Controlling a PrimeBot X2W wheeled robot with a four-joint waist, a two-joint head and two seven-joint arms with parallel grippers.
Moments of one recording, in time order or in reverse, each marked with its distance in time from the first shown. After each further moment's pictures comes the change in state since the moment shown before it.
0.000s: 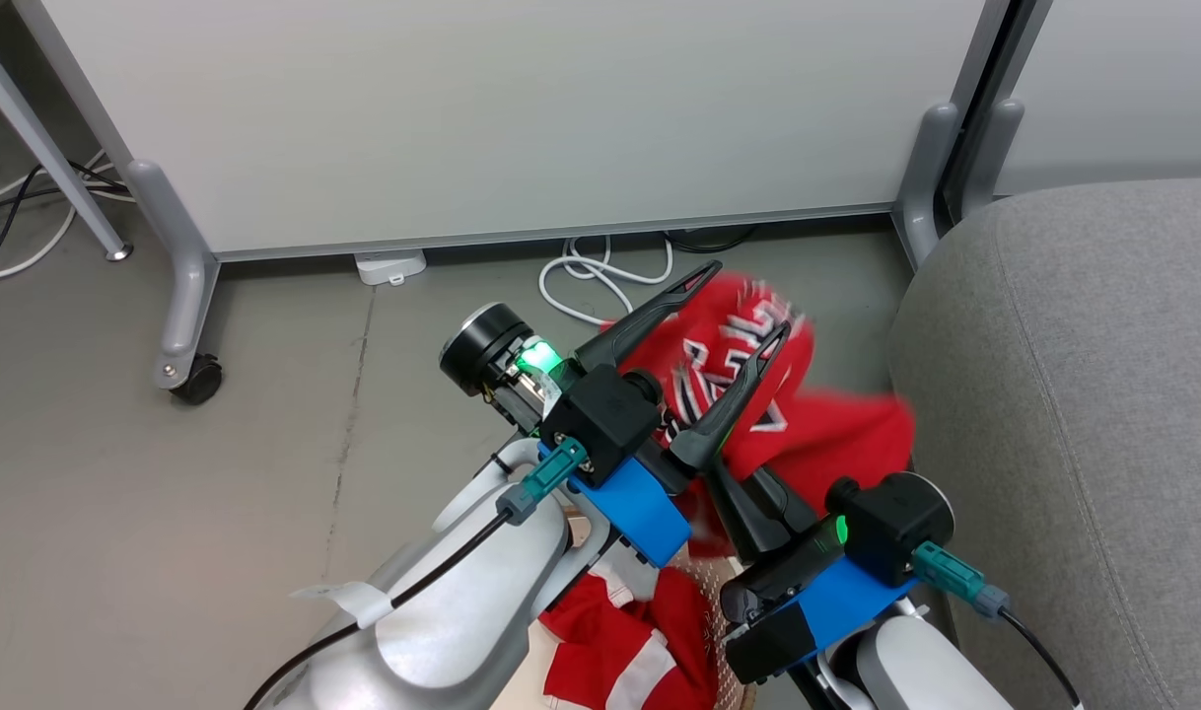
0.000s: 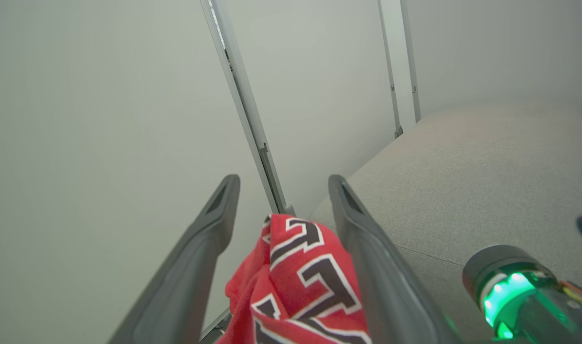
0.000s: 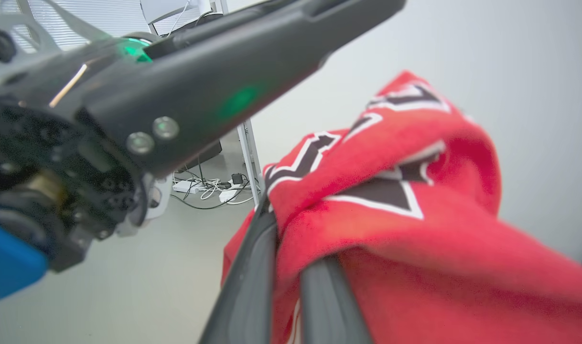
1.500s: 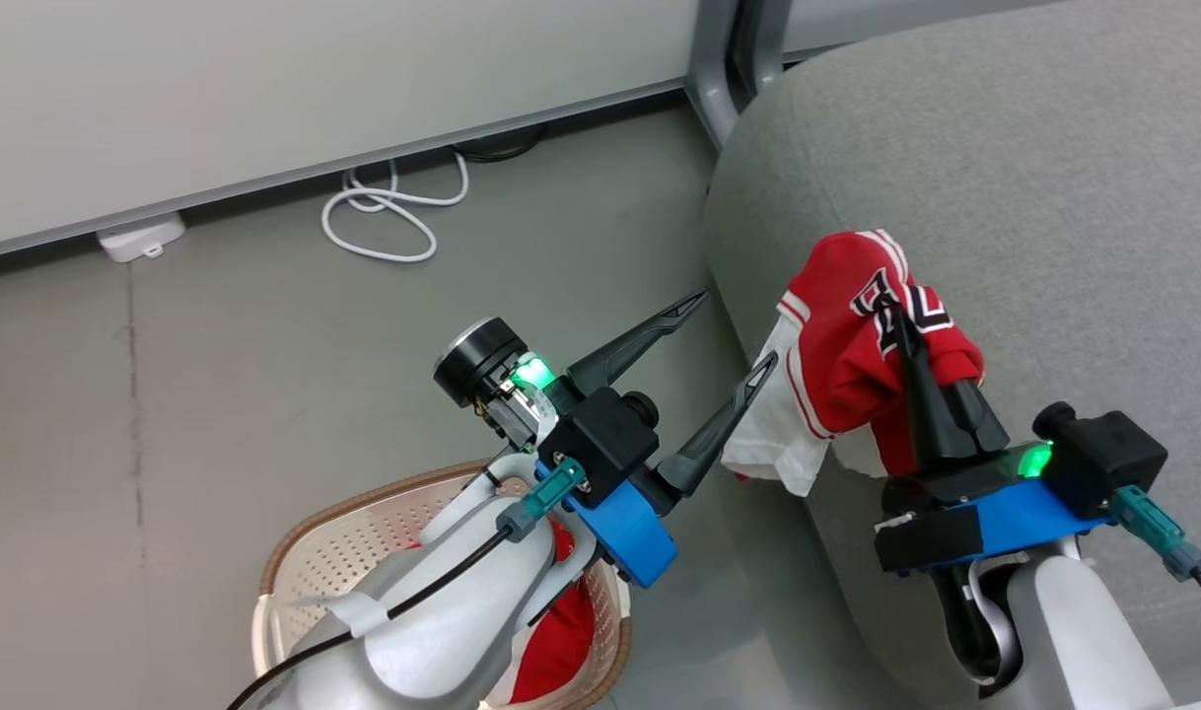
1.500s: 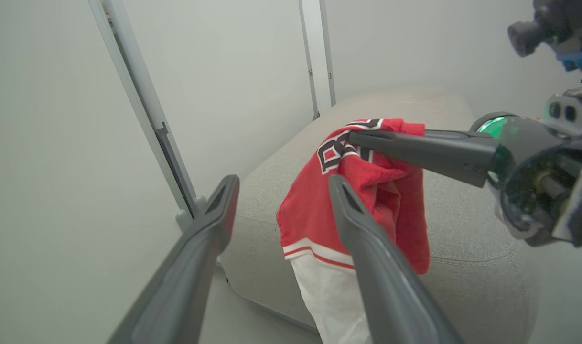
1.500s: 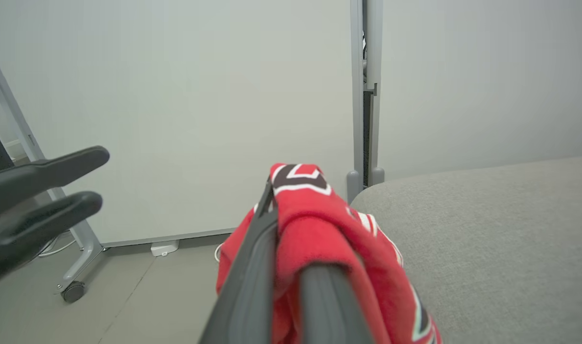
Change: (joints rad) left arm -0.002 0.044 -0.054 0.003 0.007 -0.002 0.000; right arm -0.005 -0.001 -0.347 -0.052 -0.059 0.000 0.000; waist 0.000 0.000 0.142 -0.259
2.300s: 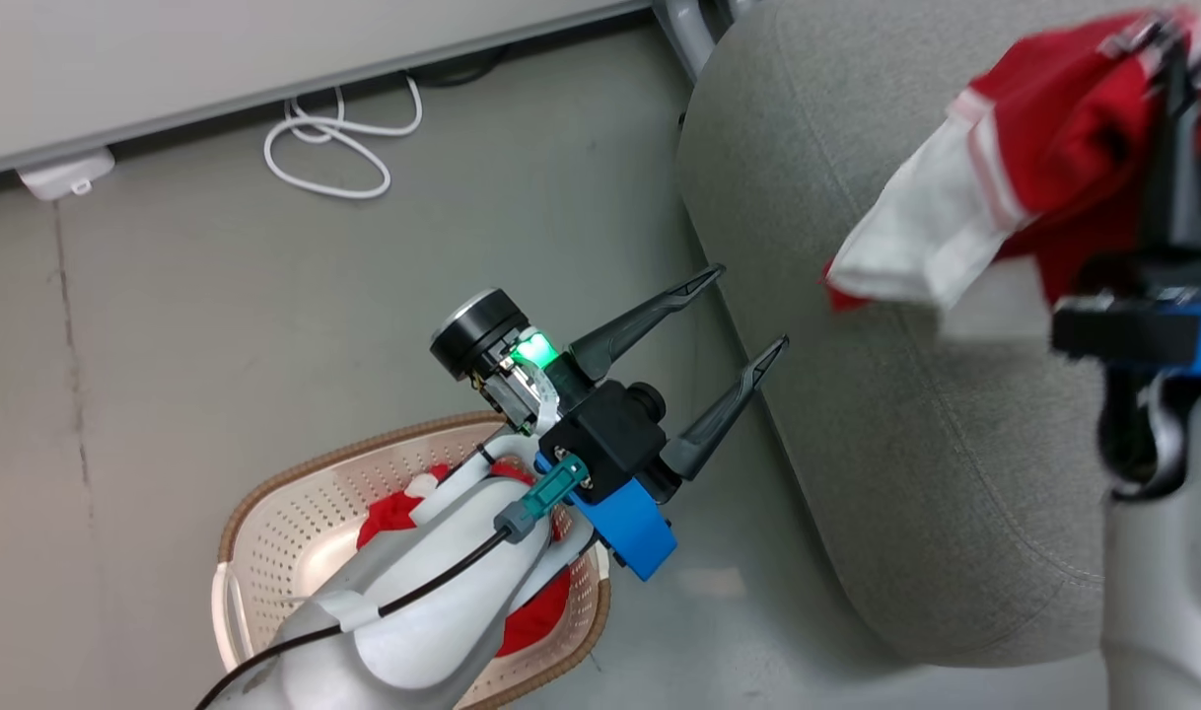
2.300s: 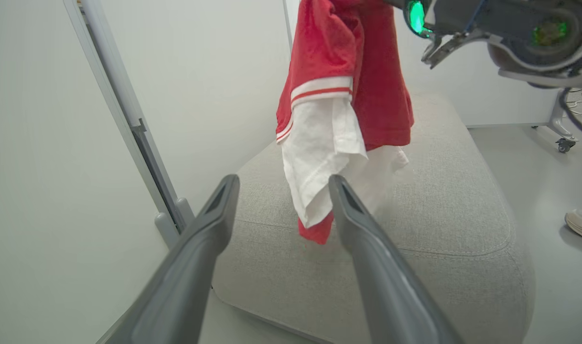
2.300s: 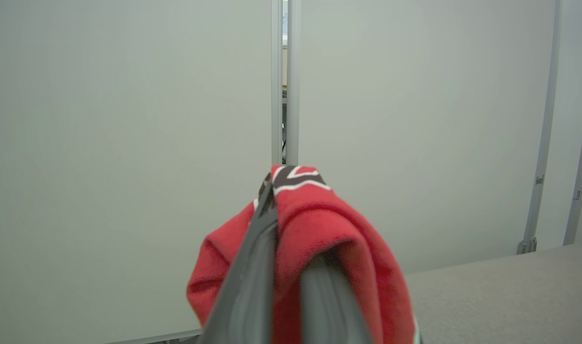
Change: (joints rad) left arm -0.029 0.026 -0.010 -0.053 0.040 0.000 0.000; right arm -0.246 0.000 -0.263 -0.109 -0.108 0.000 0.000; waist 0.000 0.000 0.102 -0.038
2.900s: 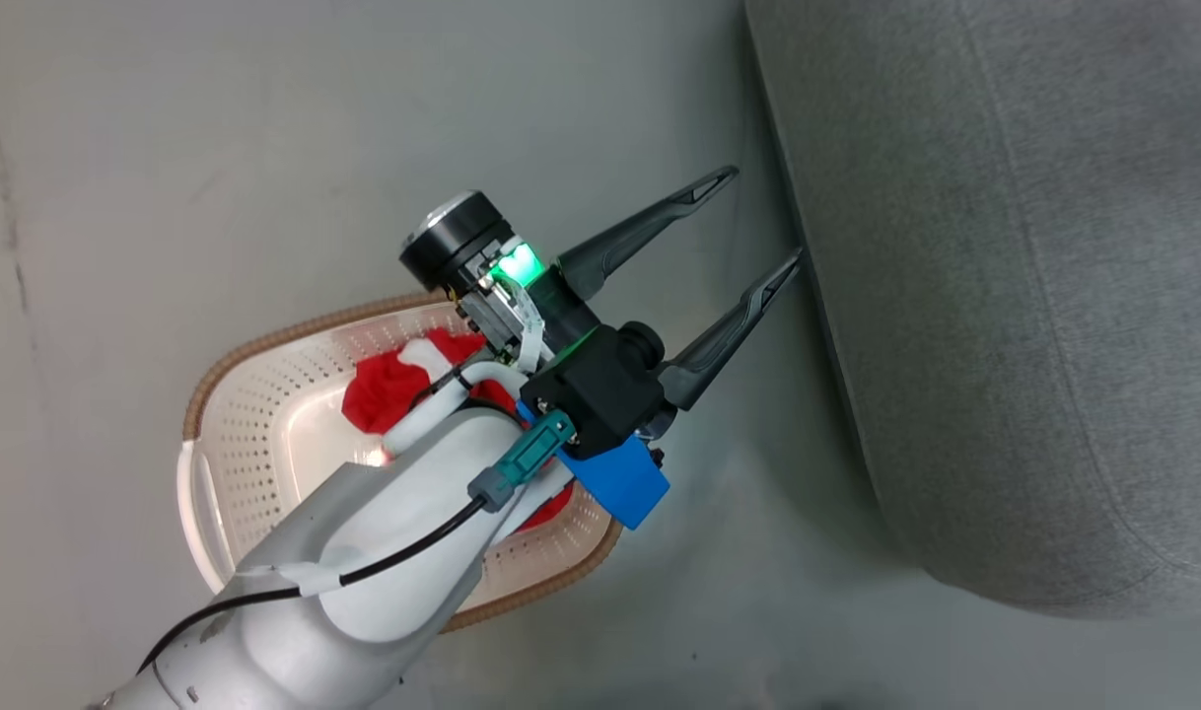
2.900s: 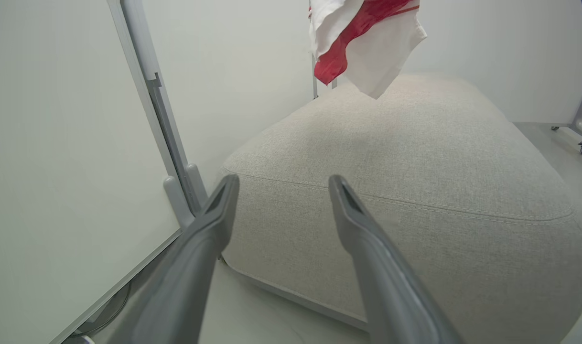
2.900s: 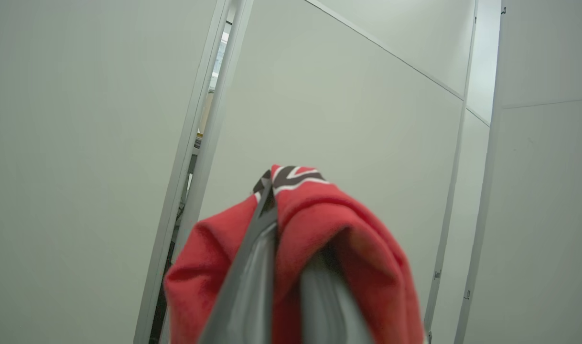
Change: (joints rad) left arm -0.104 0.045 0.018 -0.090 0.054 -0.001 0.000; right arm -0.490 -0.297 -0.283 0.112 -0.075 0.000 0.000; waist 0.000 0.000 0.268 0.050
